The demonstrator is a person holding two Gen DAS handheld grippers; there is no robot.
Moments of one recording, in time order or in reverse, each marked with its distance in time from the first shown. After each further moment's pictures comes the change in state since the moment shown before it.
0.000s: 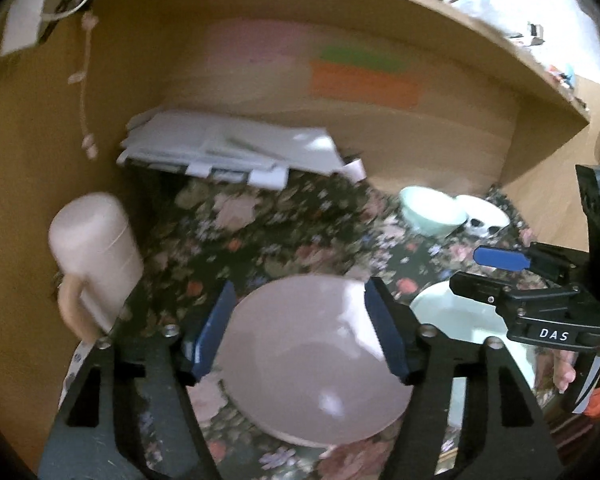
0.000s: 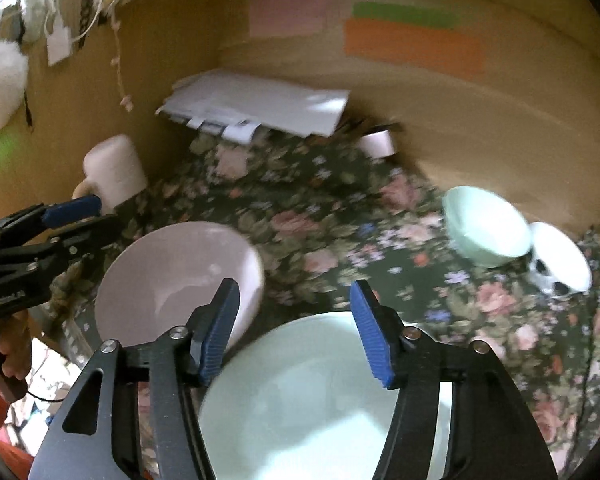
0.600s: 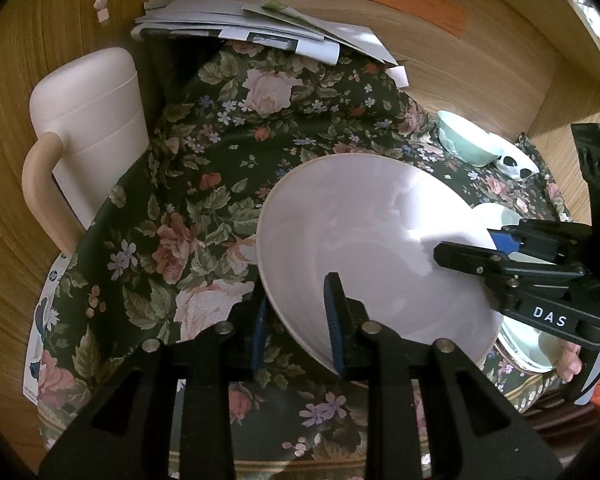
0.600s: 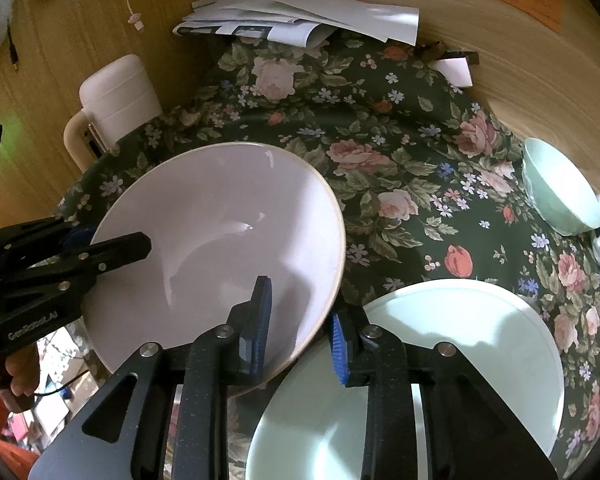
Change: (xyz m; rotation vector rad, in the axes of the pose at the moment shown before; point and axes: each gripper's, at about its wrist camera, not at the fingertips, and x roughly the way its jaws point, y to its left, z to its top) left arm 0.041 0.044 -0.062 -0.087 0.267 0.018; right arm 0.075 0.053 -0.016 -0.034 0.227 0.110
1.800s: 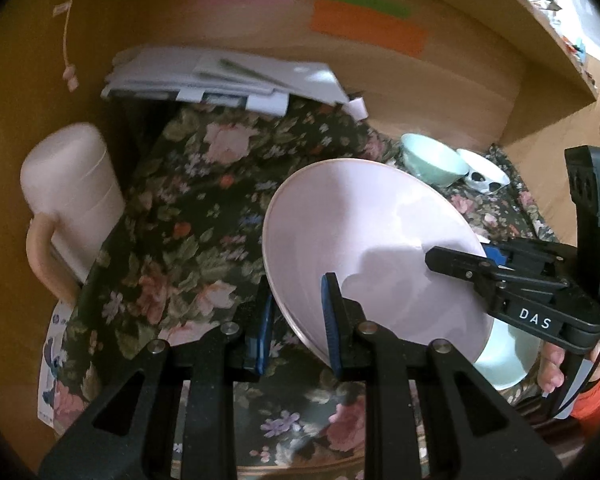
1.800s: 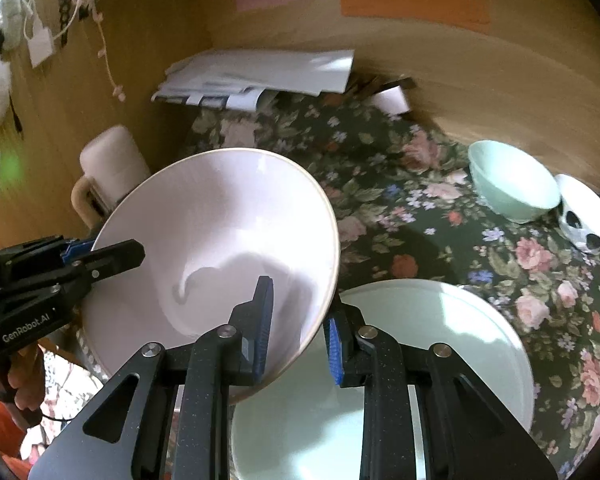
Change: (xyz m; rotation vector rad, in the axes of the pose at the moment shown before) left arm -0.024 -0.027 0.022 0.056 -0.068 -0.050; right arm -0.038 -0.022 -0.010 0.119 -0.129 -0.011
